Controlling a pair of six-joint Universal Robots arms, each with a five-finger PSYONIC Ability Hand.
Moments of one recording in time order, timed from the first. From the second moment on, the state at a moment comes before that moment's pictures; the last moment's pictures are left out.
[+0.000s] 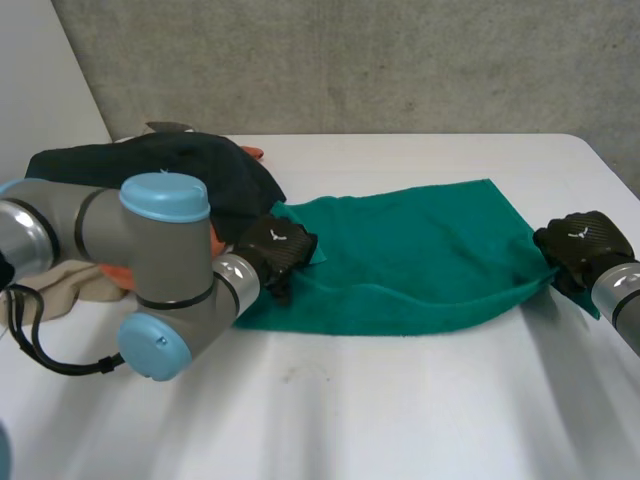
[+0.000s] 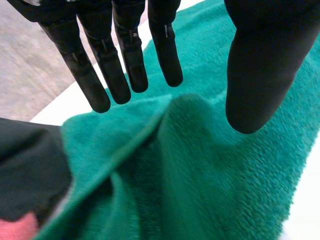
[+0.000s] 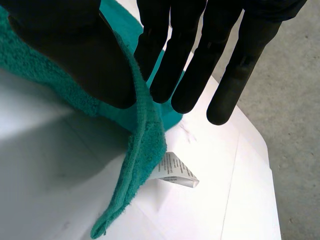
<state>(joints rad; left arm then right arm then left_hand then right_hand) 4.15 -2.30 -1.18 3.10 -1.43 3.57 1.59 -1.19 1.73 -0.22 1.33 2.48 0.63 0.63 0.63 0.64 0.46 1.13 1.19 1.20 1.20 1.00</state>
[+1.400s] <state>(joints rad) 4.15 -2.31 -0.41 3.50 -1.68 3.71 1.66 -1.17 1.03 -0.53 1.47 2.45 1.16 1.20 1.19 1.20 0.98 1.13 1.19 1.20 1.20 1.02</state>
